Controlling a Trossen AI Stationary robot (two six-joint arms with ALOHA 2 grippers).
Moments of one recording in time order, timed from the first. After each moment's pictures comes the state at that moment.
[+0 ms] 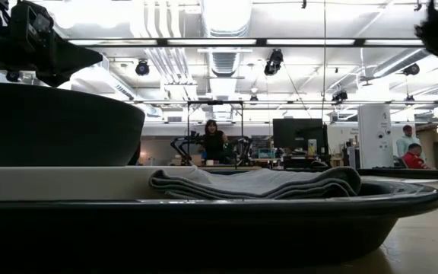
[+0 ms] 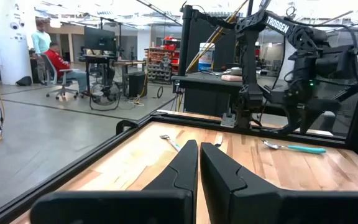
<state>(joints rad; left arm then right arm) 0.15 0.03 0.11 -0.03 -0.13 -0.04 0.71 1.29 0.88 -1.01 0.04 1.86</state>
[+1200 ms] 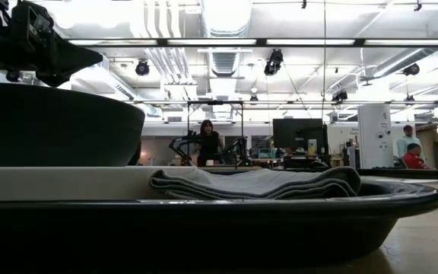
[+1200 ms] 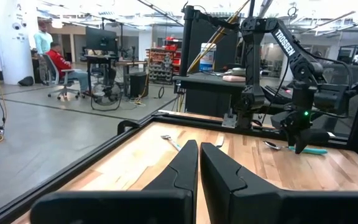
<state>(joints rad) 0.15 0.03 0.11 -0.03 -0.14 -0.04 0.89 1.40 0.59 -0.72 -0.10 2.14</state>
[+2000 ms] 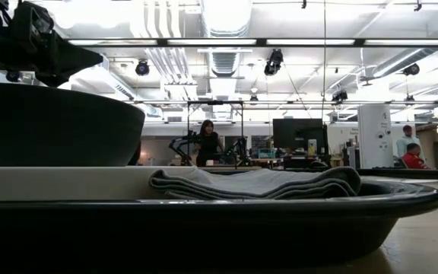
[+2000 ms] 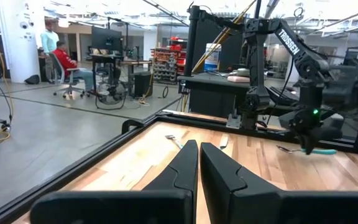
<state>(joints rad) 0.15 0.03 0.11 -0.03 -0.16 -0.05 0.89 1.34 0.60 -0.68 -0.05 2.15</state>
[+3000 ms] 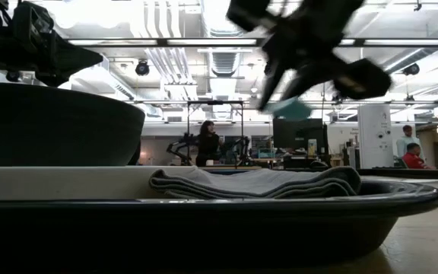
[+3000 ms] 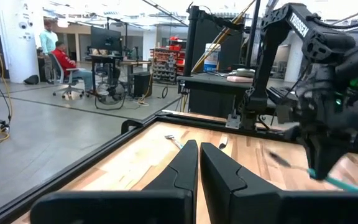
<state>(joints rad) 0.15 0.03 0.11 -0.03 -0.16 -0.05 0.35 1.80 1.27 -0.54 0.24 1.74</state>
